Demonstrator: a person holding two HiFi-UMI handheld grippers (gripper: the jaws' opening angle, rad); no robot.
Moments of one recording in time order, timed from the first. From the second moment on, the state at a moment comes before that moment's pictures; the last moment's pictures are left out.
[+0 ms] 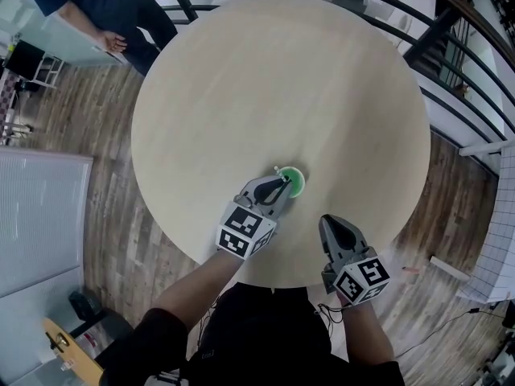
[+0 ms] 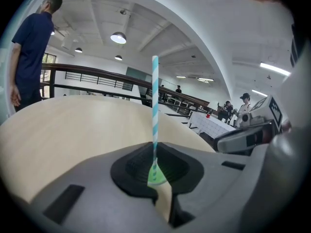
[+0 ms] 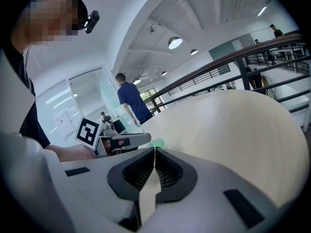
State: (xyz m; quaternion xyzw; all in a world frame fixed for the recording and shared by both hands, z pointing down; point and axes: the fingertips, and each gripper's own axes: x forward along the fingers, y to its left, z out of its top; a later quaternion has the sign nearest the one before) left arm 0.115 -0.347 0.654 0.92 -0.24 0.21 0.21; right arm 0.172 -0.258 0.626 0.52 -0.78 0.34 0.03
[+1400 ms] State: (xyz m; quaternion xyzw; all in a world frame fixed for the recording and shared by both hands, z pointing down) left arm 0.065 -0.319 0.592 0.93 -0.28 0.18 0.16; right arm 0.116 -0.234 0.572 0.50 -0.81 0.30 0.03
